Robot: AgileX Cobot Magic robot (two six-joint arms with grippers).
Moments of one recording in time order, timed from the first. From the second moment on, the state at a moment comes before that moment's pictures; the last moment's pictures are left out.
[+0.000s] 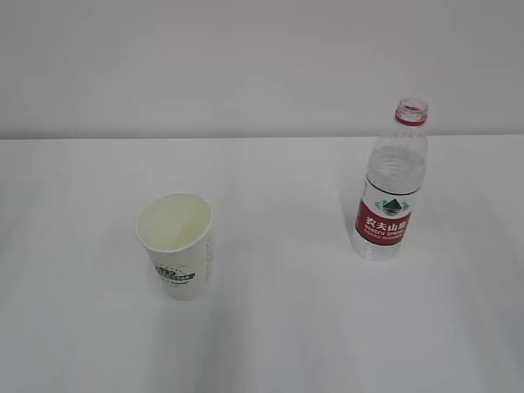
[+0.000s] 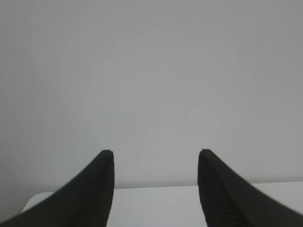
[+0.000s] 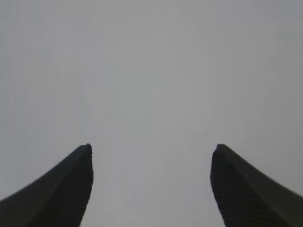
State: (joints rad) left arm -0.04 0.44 -0.49 0.12 0.08 -0.12; right arm 0.02 0.35 -0.49 -0.04 -0.05 -0.01
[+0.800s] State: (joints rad) left arm -0.04 0.69 -0.49 0.24 -0.13 -0.12; right arm 0.02 0.63 -0.49 -0.14 -0.23 -0.01
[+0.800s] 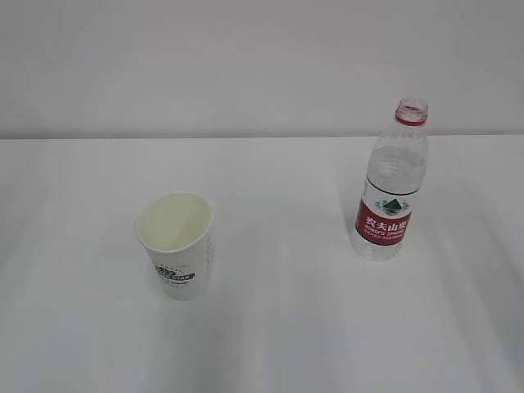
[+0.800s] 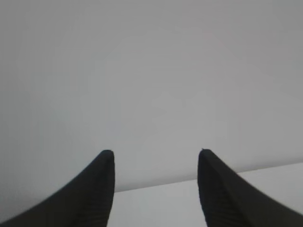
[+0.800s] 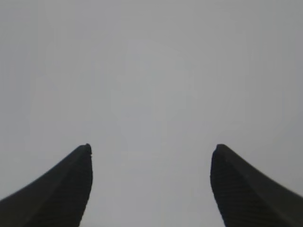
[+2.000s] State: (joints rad) left arm -0.23 1.10 -0.46 0.32 -0.30 -0.13; right arm 0.02 0.91 -0.47 -0.23 -0.31 0.03
